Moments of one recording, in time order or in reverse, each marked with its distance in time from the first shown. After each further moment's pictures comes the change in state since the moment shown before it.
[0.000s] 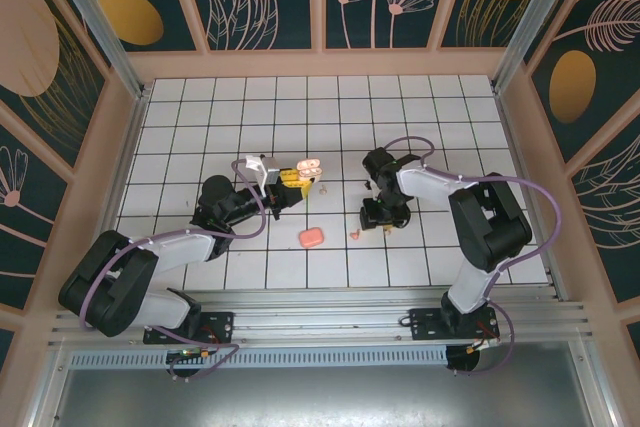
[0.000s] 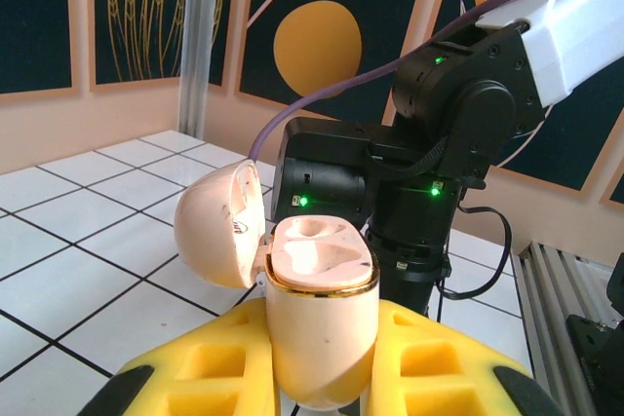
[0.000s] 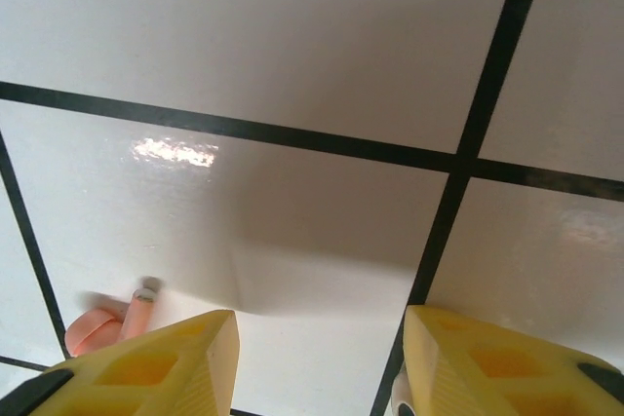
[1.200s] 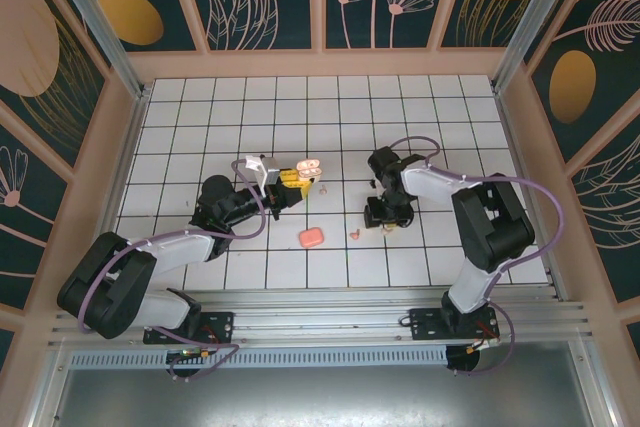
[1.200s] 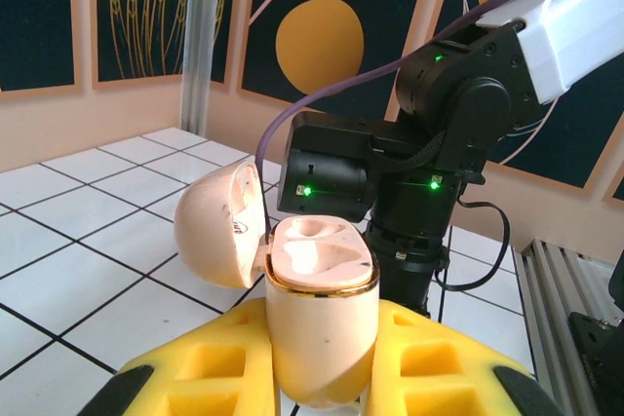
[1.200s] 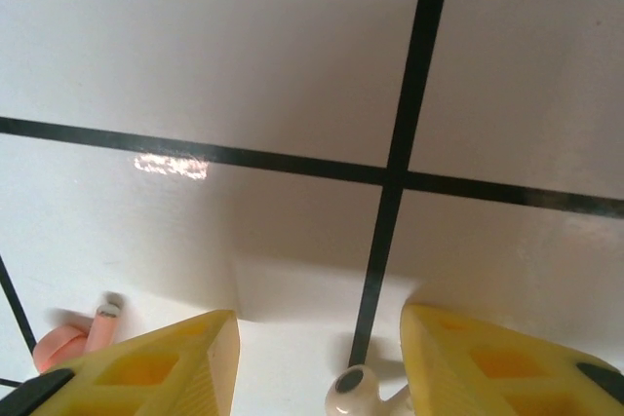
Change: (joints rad) left arm 0.000 -0.012 0.000 -0.022 -0.004 0.008; right arm -0.035 -0.013 -0.024 0.011 0.012 0.000
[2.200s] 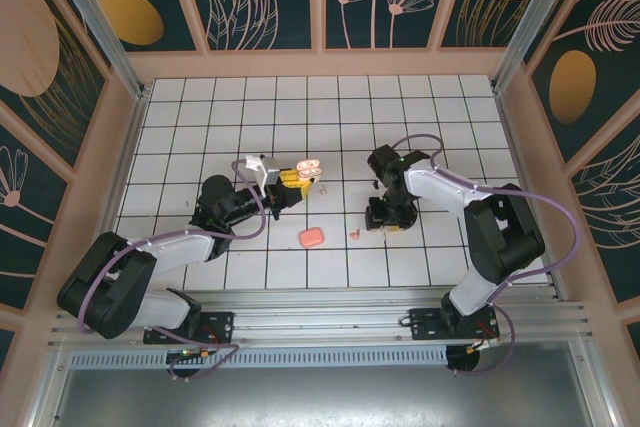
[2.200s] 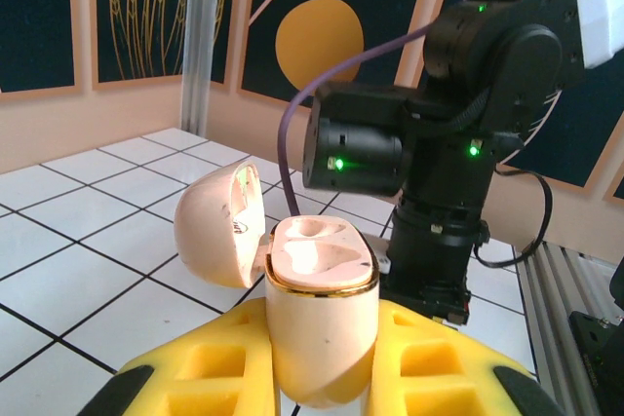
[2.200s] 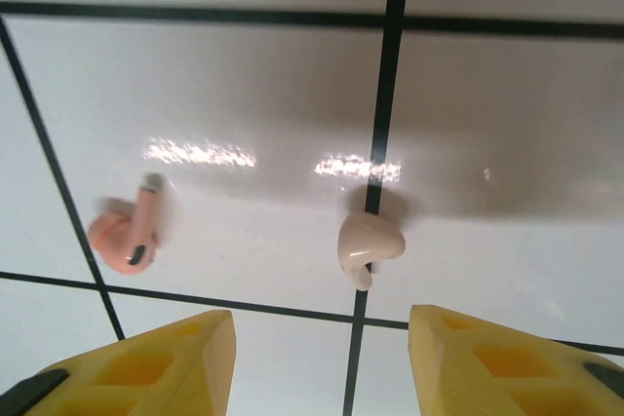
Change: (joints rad) left arm 0.000 0.000 0.000 0.000 0.001 0.004; right arm 0.033 -0.080 0.055 -0.159 -0.003 0.082
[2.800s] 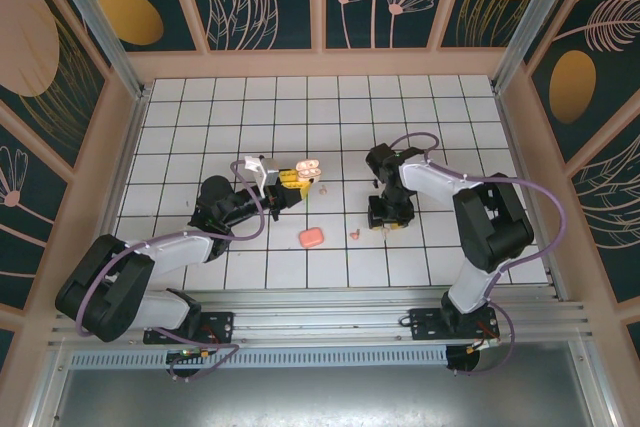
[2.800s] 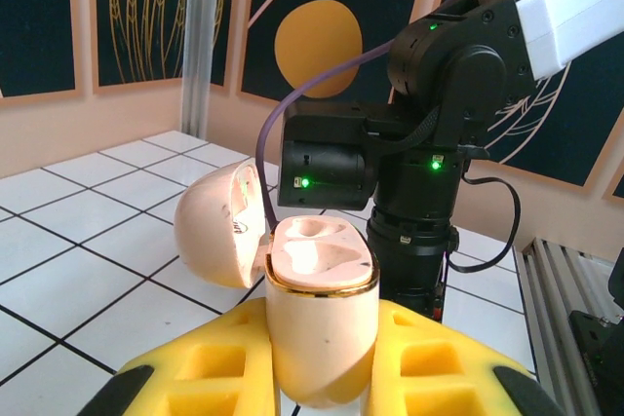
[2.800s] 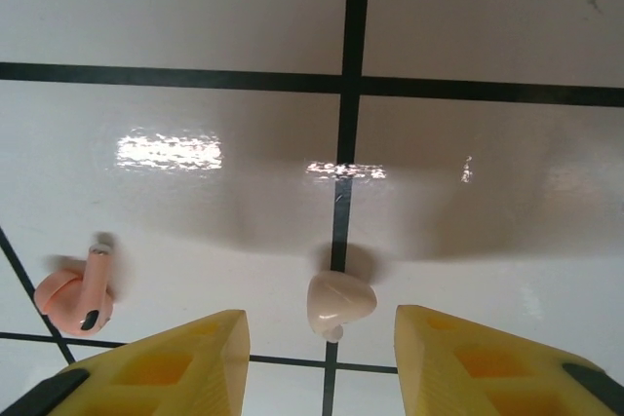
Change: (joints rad) left arm 0.000 -0.017 -0.005 -0.008 -0.001 0.008; right arm -0.019 0.090 0.024 0.005 0.029 -0.016
